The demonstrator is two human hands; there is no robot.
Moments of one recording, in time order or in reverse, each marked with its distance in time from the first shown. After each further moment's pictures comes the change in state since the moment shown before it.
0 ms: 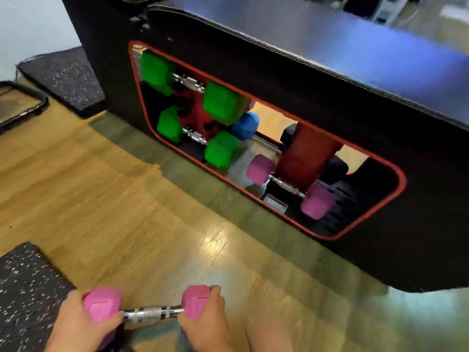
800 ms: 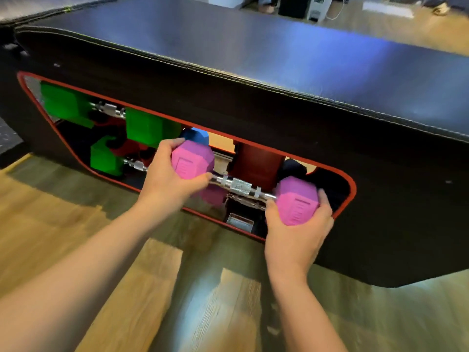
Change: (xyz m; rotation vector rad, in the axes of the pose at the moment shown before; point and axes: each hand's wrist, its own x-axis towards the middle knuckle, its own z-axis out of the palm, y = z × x) left_hand 0.038 0.388 0.092 -0.256 -0.100 0.883; right_hand 0.021 -0.110 -0.260 0.527 1.089 -0.349
